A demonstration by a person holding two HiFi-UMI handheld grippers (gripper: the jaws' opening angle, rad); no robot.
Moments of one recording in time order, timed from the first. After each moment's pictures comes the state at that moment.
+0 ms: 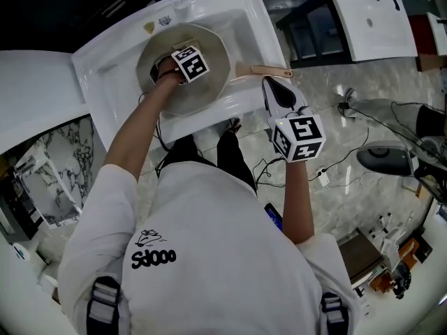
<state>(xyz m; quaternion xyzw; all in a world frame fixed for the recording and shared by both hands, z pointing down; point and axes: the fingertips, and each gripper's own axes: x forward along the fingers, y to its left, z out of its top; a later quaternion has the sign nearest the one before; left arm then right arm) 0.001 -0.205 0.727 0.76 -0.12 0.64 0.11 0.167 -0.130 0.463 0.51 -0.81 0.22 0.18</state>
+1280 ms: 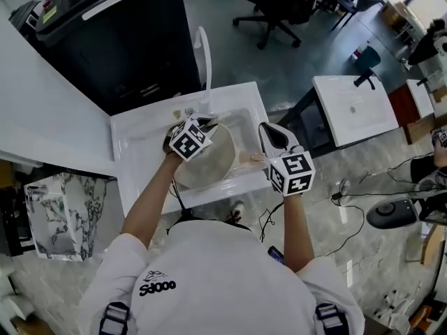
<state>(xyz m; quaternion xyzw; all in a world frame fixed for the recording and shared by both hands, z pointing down) 0.029 -0.249 0.503 0.89 -0.27 0.36 0.06 0.144 -0.206 0.363 0.48 -0.86 0.09 0.13</state>
